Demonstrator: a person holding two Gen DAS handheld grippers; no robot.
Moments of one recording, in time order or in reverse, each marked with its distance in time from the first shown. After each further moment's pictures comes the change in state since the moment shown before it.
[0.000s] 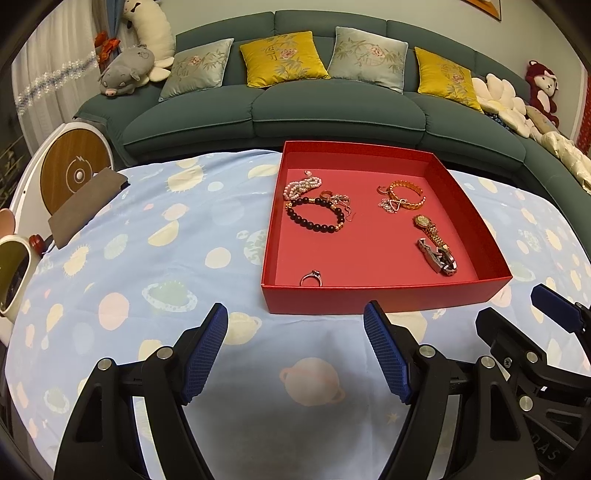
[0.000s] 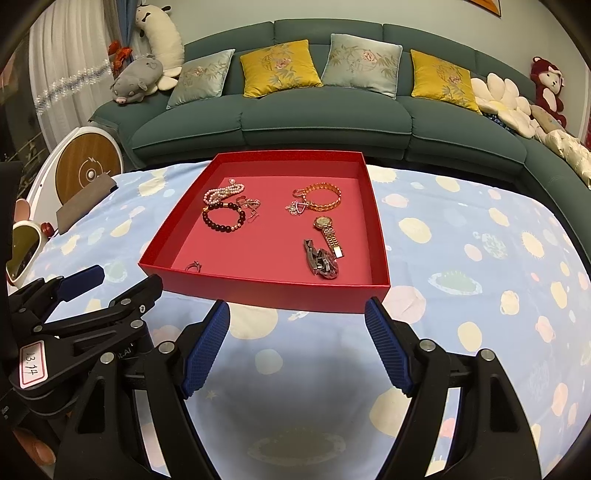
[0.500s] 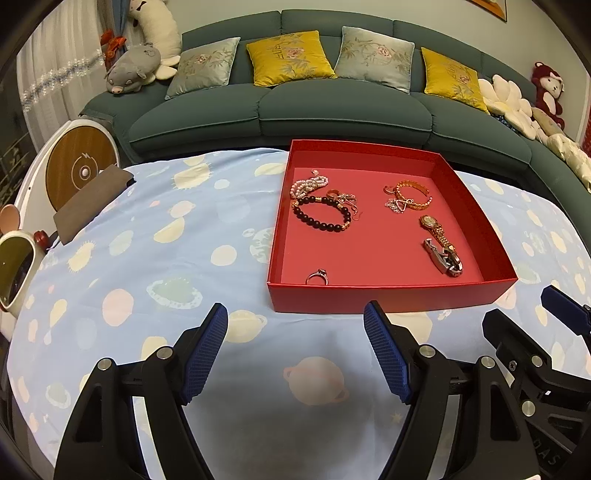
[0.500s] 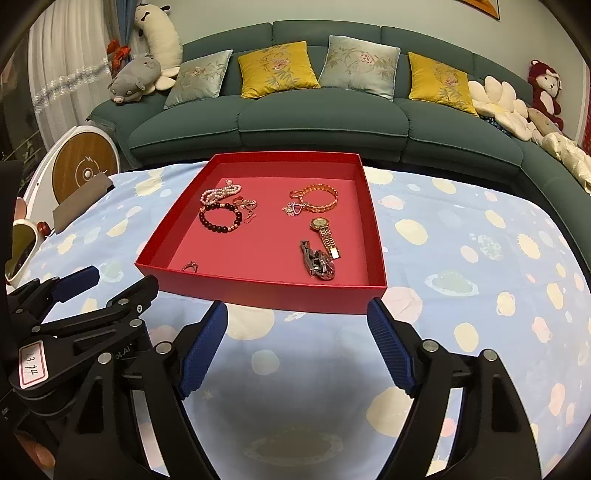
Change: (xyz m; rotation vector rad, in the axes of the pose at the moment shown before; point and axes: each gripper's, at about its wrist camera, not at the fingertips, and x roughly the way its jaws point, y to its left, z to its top) left arm 0.001 0.000 -0.002 -0.019 0.005 0.023; right arm -0.001 0.000 0.000 0.000 -0.010 -0.027
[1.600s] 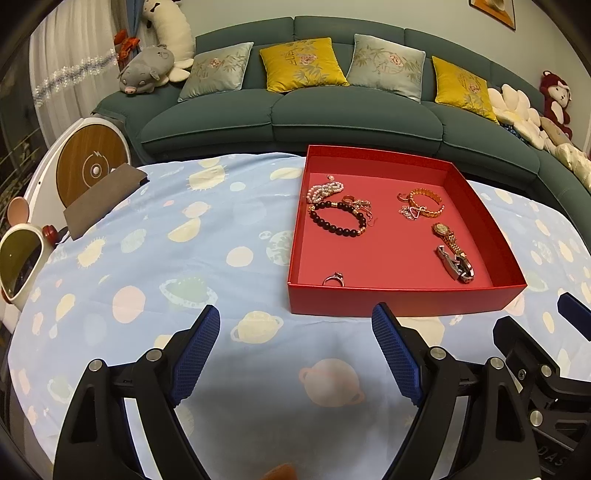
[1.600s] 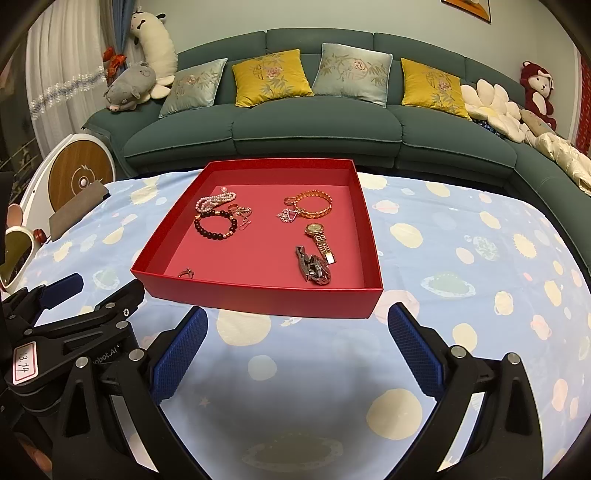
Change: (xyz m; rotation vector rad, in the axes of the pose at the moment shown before) left arm -0.004 0.009 -0.004 -0.030 -0.032 0.027; right arm 0.000 -0.001 -0.002 0.012 -0.031 -0.013
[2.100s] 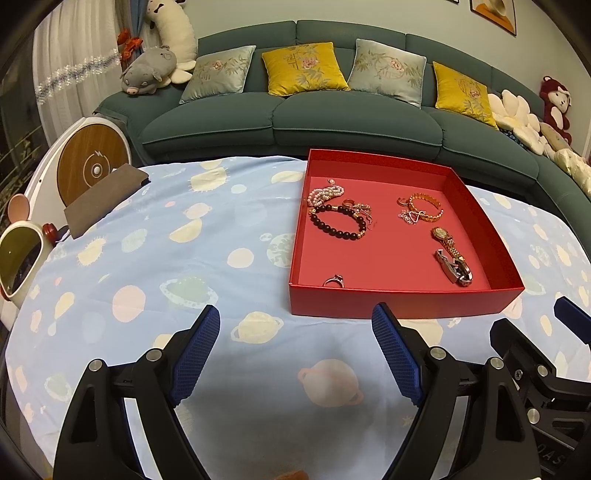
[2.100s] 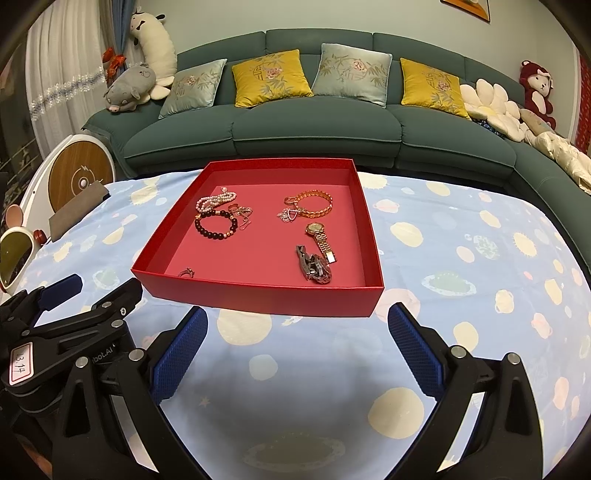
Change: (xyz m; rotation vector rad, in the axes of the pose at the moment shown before) left arm -0.002 0.001 -0.001 -0.008 -0.020 -0.003; right arm -0.001 0.002 -0.001 0.003 -0.003 0.003
